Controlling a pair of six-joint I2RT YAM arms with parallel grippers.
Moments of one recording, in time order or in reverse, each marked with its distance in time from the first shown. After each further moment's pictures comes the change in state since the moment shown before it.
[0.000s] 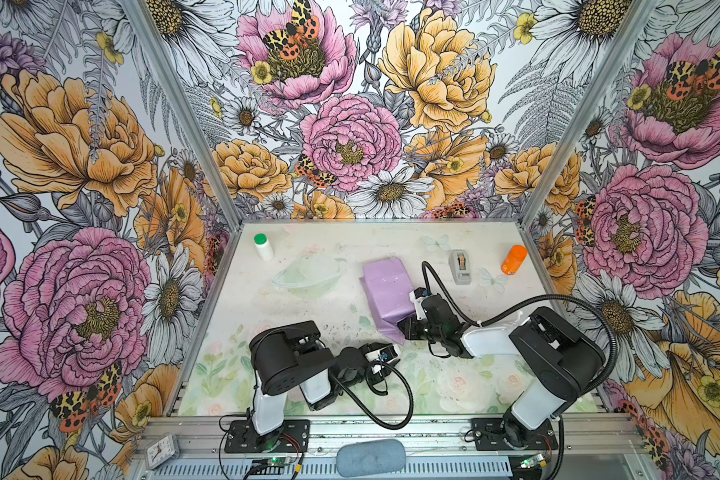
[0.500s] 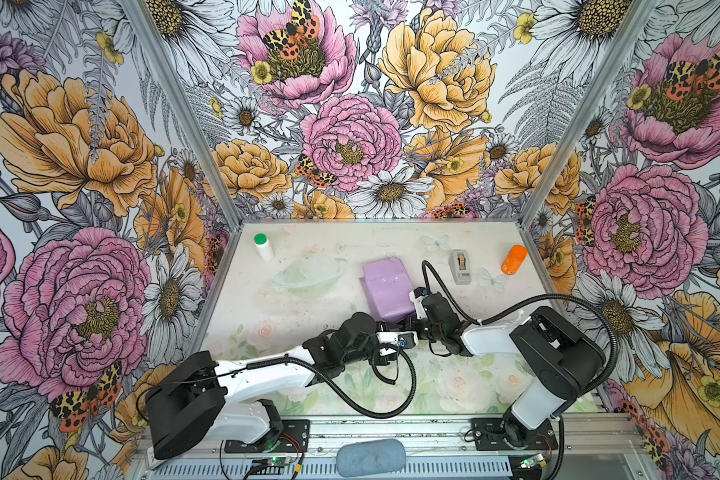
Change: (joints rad) left arm 0.071 -0.578 0.335 -1.139 0.075 0.358; right arm -0.009 0.002 0.015 -0.031 -0.024 -0.005
